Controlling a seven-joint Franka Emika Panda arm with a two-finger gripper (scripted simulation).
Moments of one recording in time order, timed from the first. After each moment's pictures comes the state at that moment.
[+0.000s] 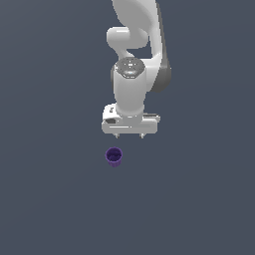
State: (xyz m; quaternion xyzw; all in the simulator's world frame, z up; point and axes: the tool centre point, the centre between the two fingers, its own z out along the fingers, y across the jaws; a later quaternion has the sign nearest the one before) arm 0.003 0.008 0.174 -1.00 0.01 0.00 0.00
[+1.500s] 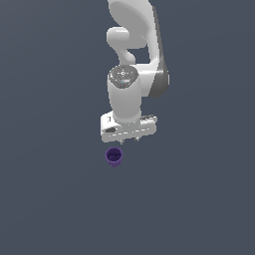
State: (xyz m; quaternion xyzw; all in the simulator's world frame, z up) arm 0.016 0.008 0.163 -1.00 -0.08 0.01 0.03
